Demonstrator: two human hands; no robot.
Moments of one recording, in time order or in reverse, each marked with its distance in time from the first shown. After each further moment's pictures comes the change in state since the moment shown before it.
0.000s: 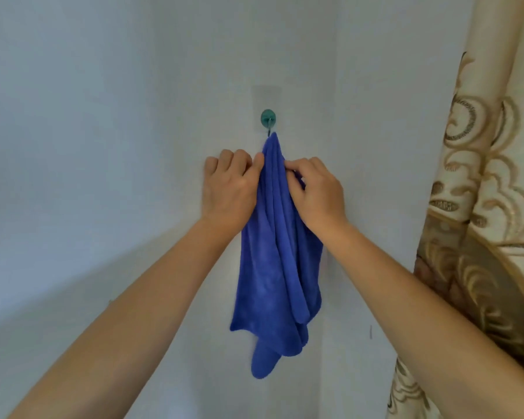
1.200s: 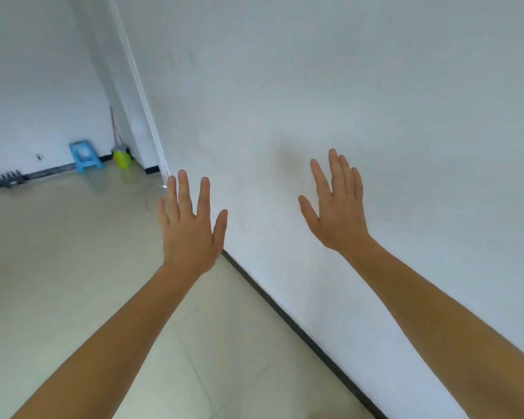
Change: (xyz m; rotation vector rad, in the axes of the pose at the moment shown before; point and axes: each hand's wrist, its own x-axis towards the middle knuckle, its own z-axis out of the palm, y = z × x) left_hand -0.418 -0.238 -0.773 1.066 -0.743 -0.895; right_hand -0.373 -0.675 0.105 0.744 -0.441 -0.654
